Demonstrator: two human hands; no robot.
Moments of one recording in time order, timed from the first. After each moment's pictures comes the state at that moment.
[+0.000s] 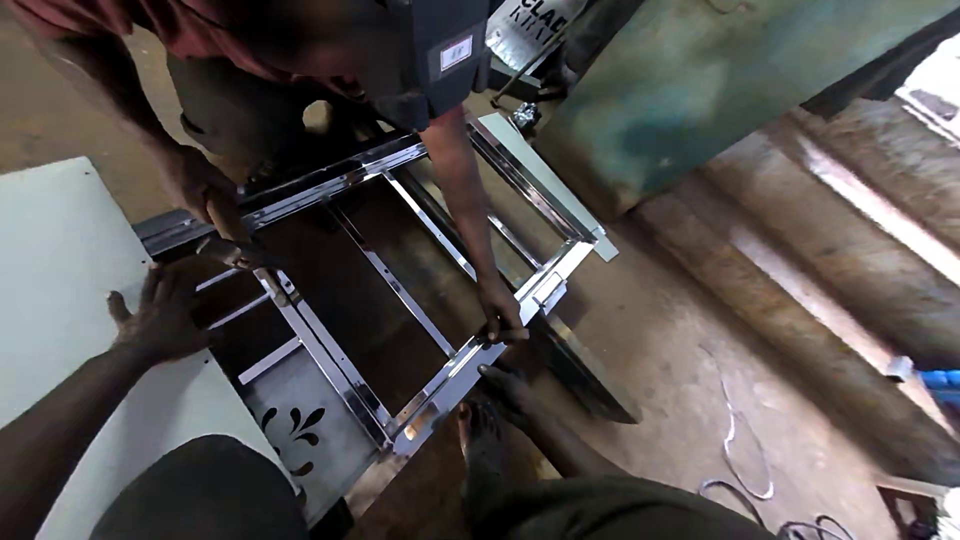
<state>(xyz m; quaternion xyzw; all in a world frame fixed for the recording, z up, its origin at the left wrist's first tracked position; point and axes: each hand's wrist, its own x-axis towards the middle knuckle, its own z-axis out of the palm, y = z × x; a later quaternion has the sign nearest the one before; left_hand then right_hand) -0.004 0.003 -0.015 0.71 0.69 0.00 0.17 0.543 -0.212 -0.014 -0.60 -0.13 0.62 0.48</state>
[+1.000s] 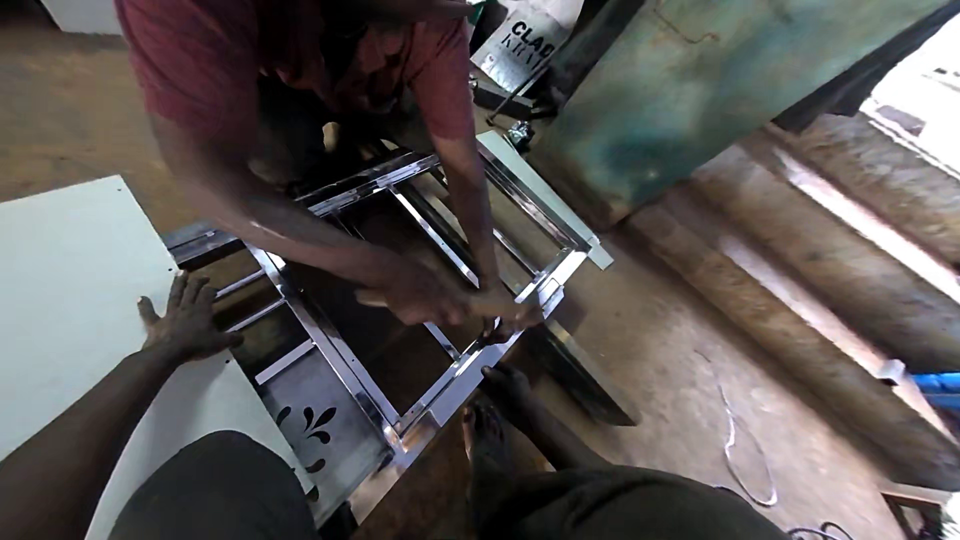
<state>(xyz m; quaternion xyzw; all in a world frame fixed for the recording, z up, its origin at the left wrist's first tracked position) -0.003 0.005 -0.009 0.70 0.69 -0.02 0.18 0.536 -0.212 -0.015 -0.64 -0.13 0.59 0.47</state>
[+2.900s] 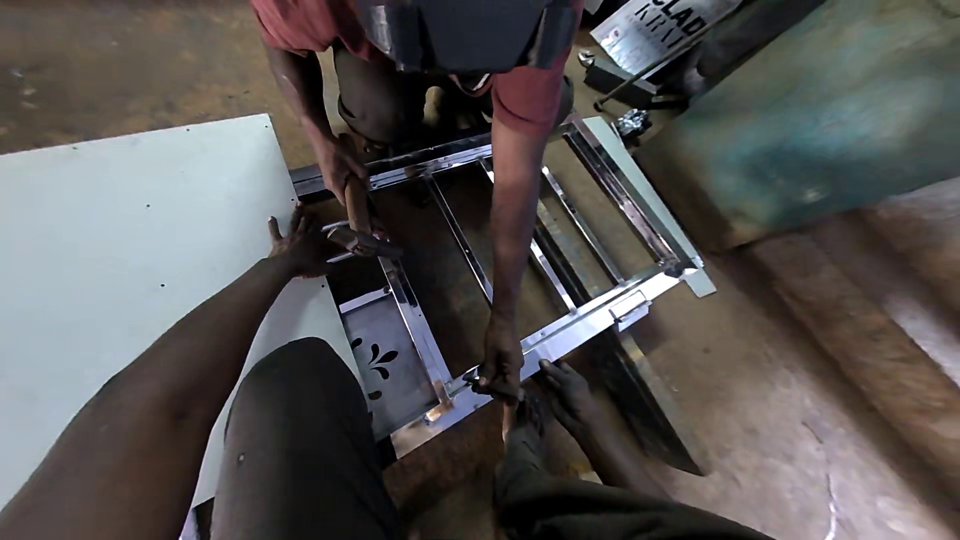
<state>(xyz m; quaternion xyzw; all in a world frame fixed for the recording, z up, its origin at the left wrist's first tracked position) 0.004 -0.001 0.003 0.70 0.68 -0.05 0.18 0.534 -0.212 -0.013 -0.64 -0.11 0.59 0.49</state>
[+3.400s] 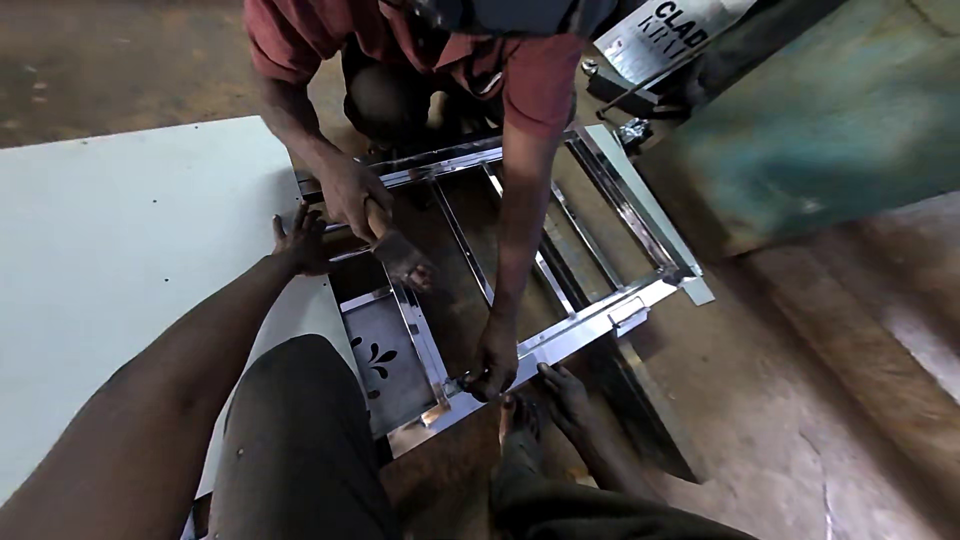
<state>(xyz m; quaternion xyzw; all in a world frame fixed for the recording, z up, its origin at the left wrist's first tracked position) 0.009 -0.004 0.013 0.69 0.69 -0.04 0.20 0.533 -0.212 -0.009 -0.63 -0.12 0.59 0.49</state>
